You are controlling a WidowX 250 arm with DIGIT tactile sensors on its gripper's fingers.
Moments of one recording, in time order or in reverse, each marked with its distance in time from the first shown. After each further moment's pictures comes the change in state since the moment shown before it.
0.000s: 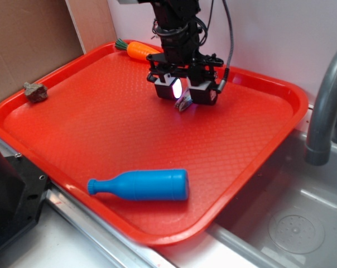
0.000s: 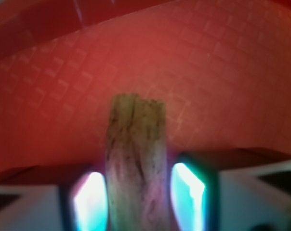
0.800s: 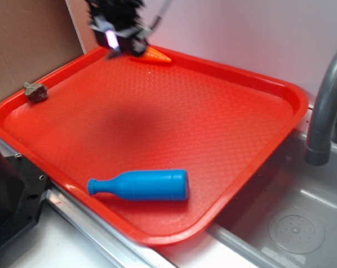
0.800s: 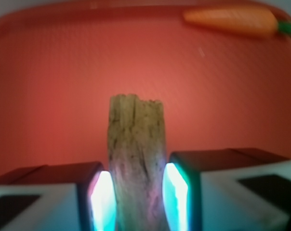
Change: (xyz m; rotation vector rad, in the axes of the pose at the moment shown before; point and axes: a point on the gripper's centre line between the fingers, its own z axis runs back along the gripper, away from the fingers) arm -0.053 0.065 0.132 -0.012 0.068 -0.298
